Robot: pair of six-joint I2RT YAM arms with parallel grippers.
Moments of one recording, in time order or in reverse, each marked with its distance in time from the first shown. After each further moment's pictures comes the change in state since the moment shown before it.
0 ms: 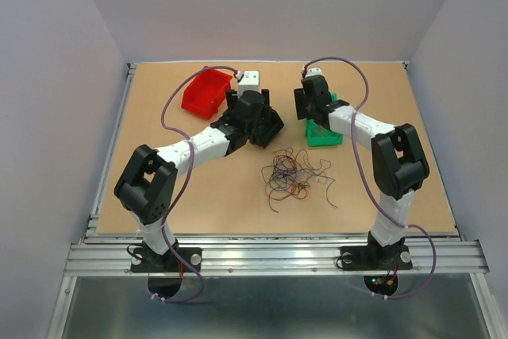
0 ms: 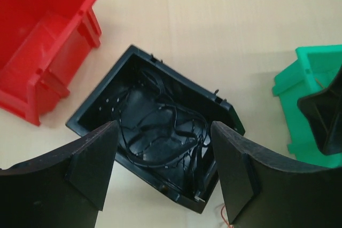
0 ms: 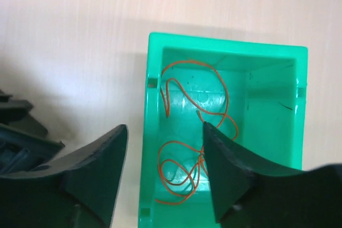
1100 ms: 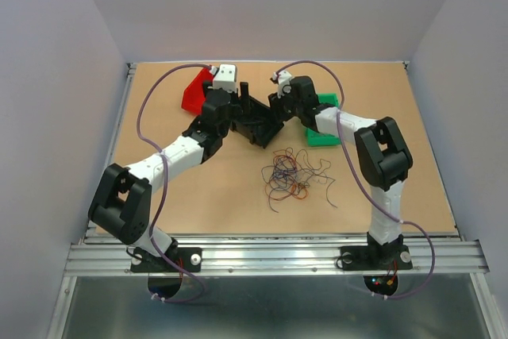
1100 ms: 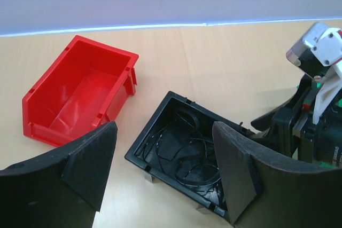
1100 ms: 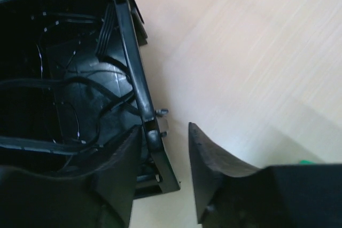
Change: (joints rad) left arm 0.112 -0.197 -0.191 0.241 0.124 0.180; right arm 0.047 0.132 0.042 0.241 -0.560 -0.173
